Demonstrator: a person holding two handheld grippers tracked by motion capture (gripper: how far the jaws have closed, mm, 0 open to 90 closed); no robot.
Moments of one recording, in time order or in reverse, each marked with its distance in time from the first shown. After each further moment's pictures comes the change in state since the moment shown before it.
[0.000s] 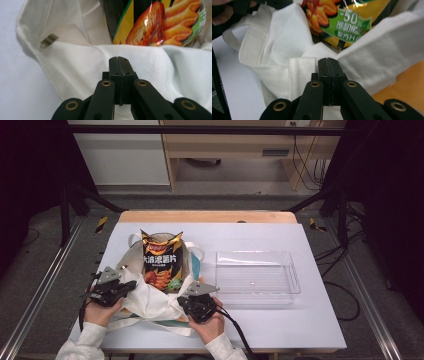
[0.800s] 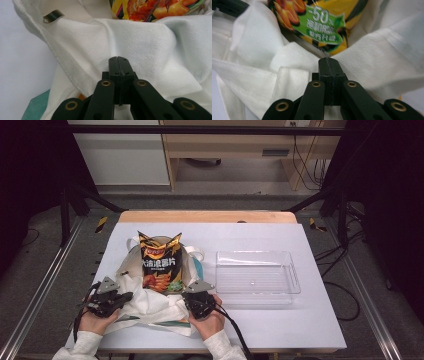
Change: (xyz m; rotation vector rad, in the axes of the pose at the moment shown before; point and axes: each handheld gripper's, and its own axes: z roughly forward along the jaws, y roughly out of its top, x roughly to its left) left arm -0.003 -0.024 -0.004 0.092 -0.001 0.025; right arm -0.004 0.001 0.011 0.059 -0.161 -0.028
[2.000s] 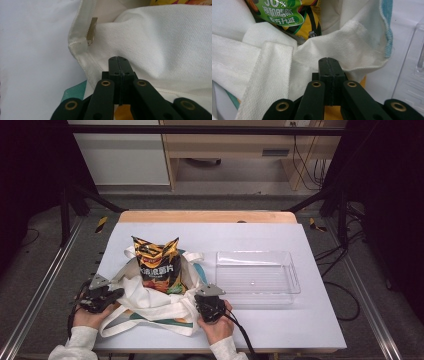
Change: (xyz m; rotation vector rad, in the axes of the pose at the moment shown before) left arm 0.030 -0.009 0.004 -0.004 0.070 -0.059; right arm -0.013 -0.022 -0.011 0.017 -0.108 0.077
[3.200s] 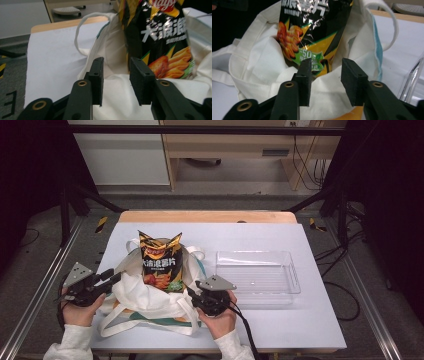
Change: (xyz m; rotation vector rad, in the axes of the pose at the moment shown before) left arm -0.006 0.037 -0.055 -0.339 -0.028 -0.050; right arm -0.008 0.034 -0.035 -0.214 0.123 -0.030
